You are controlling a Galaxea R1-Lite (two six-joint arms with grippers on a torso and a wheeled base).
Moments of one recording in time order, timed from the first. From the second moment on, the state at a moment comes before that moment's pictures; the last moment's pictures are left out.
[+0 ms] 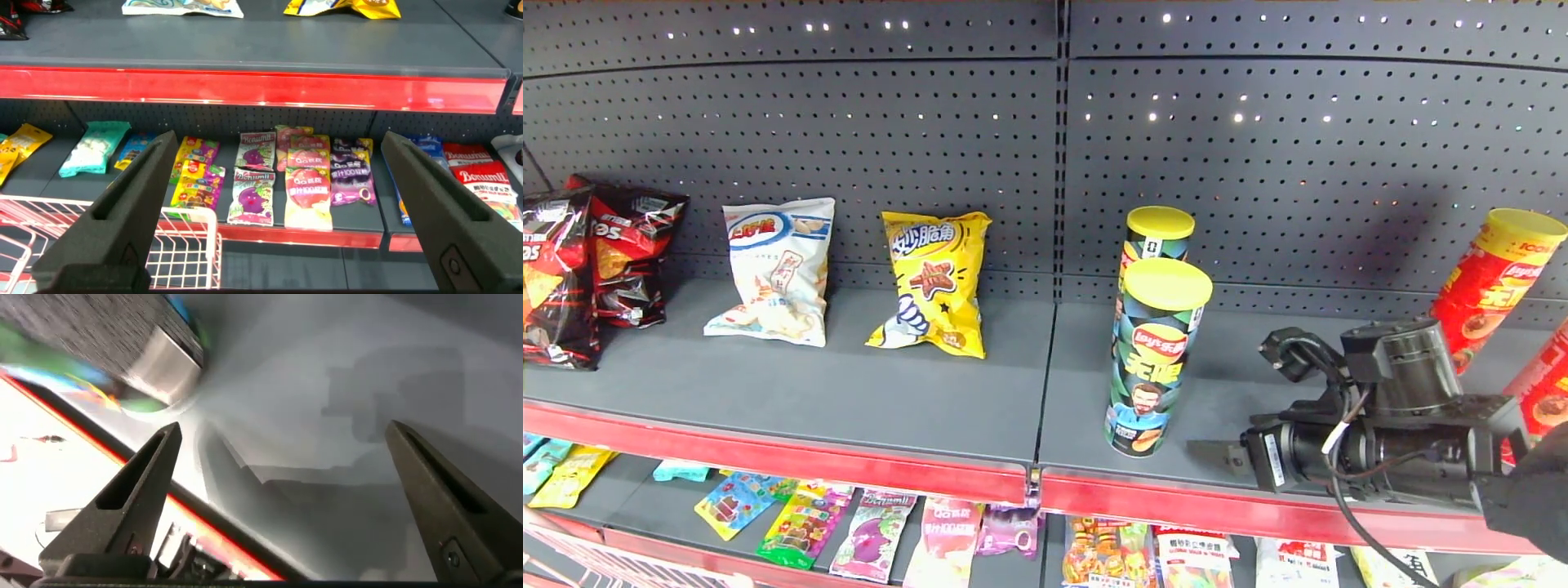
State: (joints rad) left arm -0.10 0.10 0.00 0.00 0.04 0.00; right arm 0.43 1.65 -0.55 -0.43 0.08 0.09
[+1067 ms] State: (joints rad) left arm -0.10 0.10 0.00 0.00 0.04 0.00; right arm 0.45 0.93 -0.51 -0.28 0.06 -0.14
